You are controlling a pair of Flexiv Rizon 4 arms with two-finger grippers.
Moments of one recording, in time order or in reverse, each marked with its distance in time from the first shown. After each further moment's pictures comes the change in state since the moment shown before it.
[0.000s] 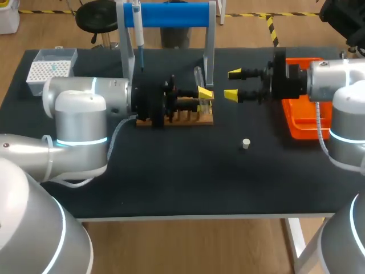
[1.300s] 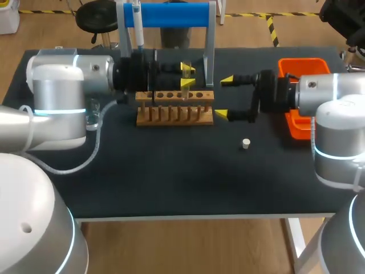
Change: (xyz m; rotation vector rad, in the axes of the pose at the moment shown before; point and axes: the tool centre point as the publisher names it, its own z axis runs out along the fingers) left arm -0.039 0.033 -0.040 0.065 -0.015 -1.004; right arm 0.013 -0.028 0.021 0.093 -0.092 -0.362
